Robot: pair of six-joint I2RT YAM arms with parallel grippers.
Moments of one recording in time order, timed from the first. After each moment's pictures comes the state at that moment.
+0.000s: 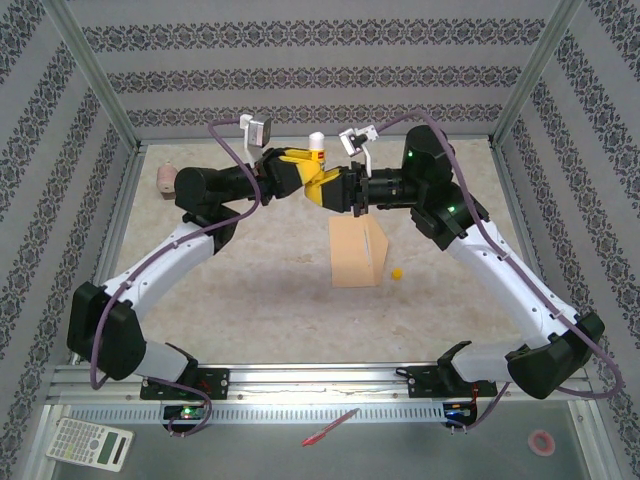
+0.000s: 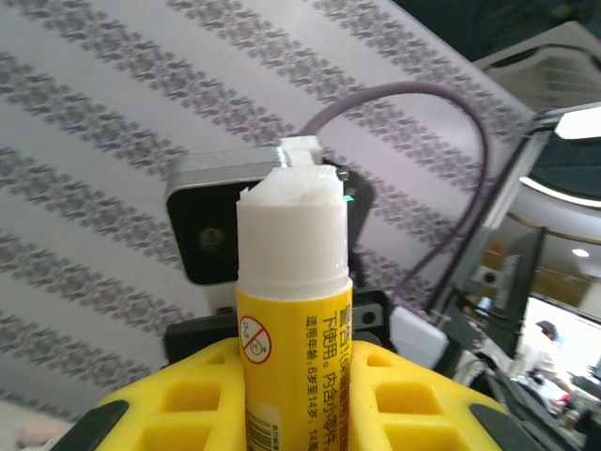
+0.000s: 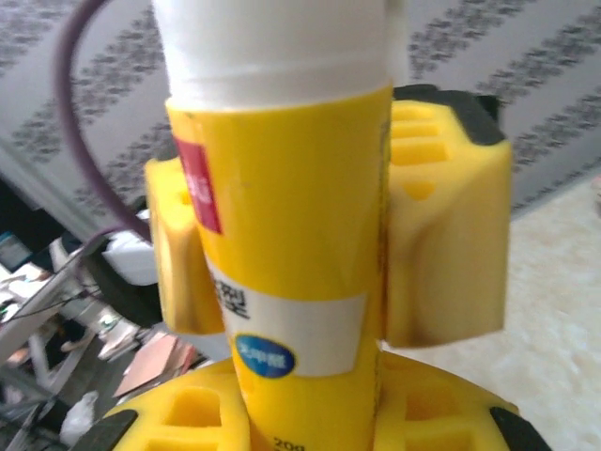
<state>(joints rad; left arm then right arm) -0.44 1.41 1.14 0.95 0.96 -1.08 0.55 1.30 1.41 -0.22 -0.96 0.51</state>
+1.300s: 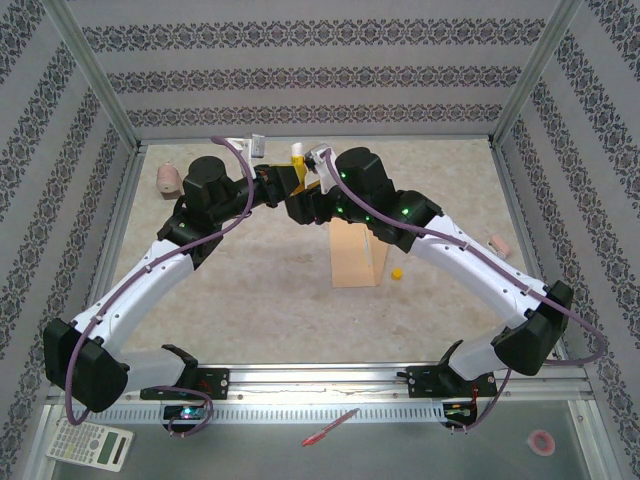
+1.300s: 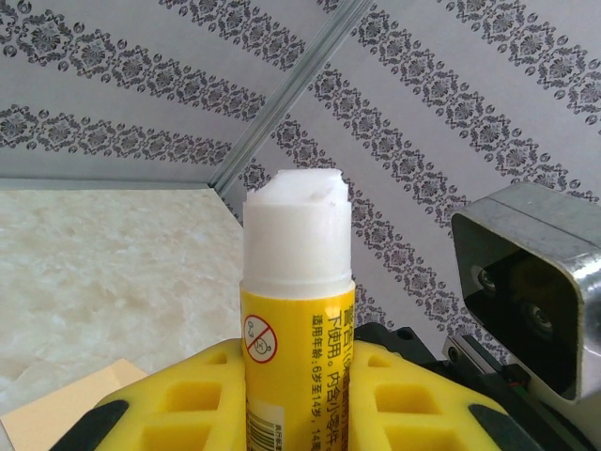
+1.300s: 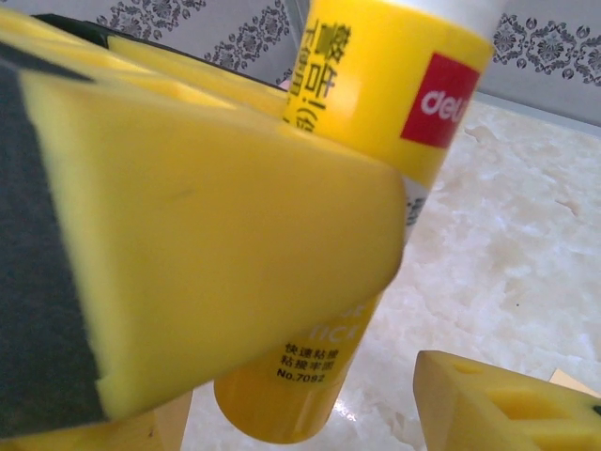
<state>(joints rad) -0.44 1.24 1.11 0.08 0.46 -0.64 0.78 1.45 1.49 -0.52 -0.13 0.25</state>
